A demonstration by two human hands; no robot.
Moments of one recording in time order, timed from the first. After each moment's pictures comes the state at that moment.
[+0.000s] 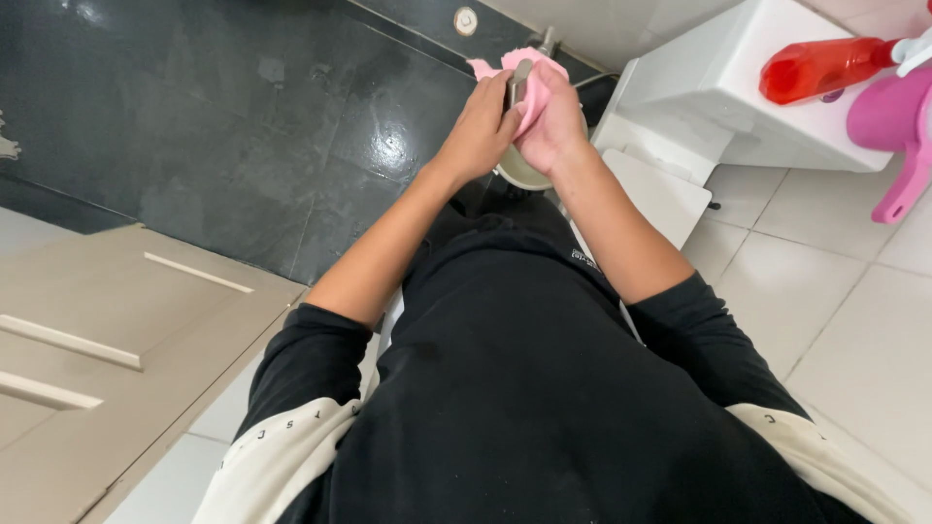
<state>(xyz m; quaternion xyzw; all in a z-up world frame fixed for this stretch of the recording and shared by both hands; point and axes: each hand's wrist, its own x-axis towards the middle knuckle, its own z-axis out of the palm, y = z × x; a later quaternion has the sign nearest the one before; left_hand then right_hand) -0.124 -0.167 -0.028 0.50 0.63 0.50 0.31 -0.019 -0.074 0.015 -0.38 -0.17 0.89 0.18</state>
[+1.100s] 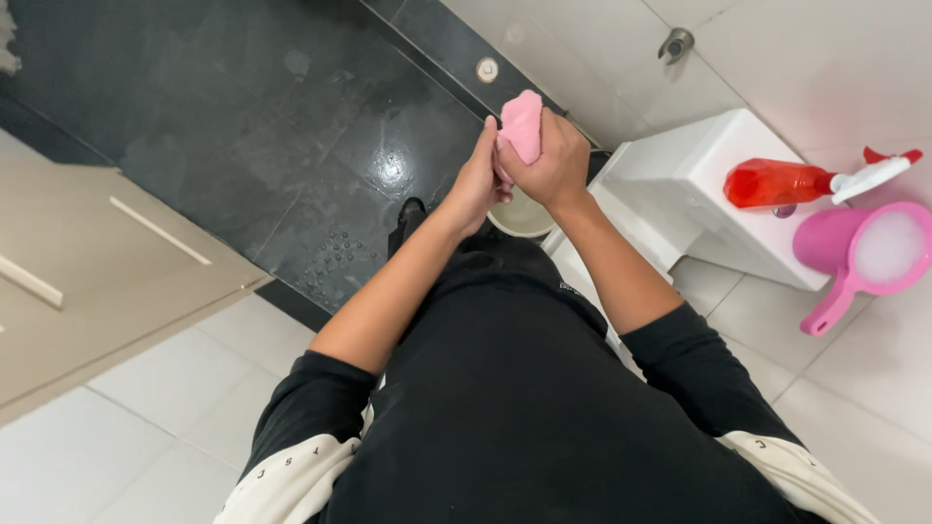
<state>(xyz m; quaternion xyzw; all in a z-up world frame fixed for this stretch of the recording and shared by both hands) -0.064 -0.164 -0.009 -0.02 0.48 0.64 0.60 0.017 -0.049 0.039 -0.16 -0.92 0.29 0.23</state>
